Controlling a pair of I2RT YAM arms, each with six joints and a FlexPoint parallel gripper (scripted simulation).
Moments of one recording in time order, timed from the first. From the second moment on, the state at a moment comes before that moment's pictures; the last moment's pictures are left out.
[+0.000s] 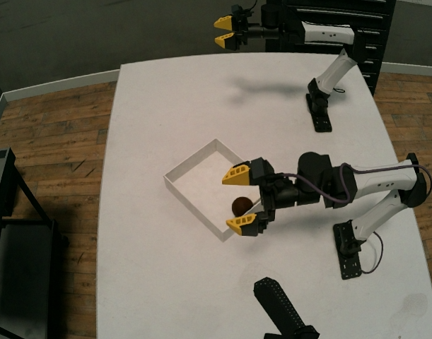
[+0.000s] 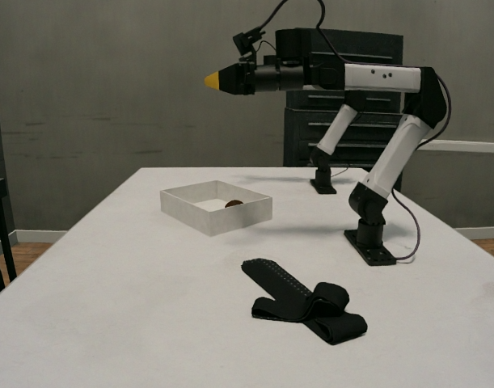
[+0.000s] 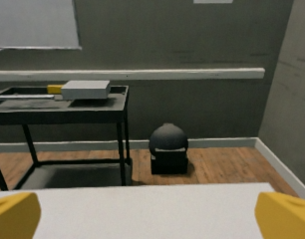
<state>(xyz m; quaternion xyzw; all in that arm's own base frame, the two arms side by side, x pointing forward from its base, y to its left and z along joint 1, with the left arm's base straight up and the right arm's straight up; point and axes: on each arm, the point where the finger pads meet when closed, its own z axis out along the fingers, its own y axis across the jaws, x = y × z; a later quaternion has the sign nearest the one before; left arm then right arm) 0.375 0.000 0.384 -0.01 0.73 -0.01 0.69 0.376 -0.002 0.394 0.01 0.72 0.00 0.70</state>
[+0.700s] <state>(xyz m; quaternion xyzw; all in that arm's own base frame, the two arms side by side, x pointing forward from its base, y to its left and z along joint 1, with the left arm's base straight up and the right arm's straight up) 0.378 0.000 0.419 -0.01 0.72 -0.01 0.69 0.376 -0.002 0.394 0.01 0.72 0.00 0.70</state>
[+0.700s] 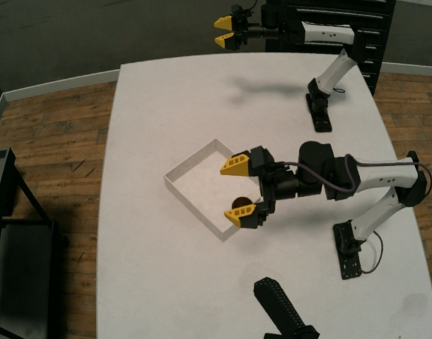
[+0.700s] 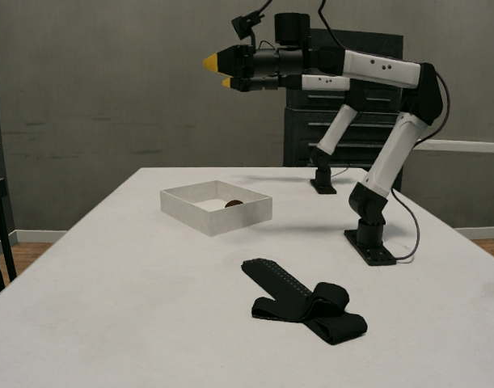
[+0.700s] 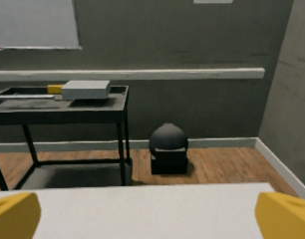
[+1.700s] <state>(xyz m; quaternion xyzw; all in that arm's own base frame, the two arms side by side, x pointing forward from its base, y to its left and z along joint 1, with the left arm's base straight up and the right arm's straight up) 0.380 -0.001 0.475 -0.01 0.73 -0.01 0.69 0.376 -0.002 0.394 0.01 0.72 0.00 0.70</state>
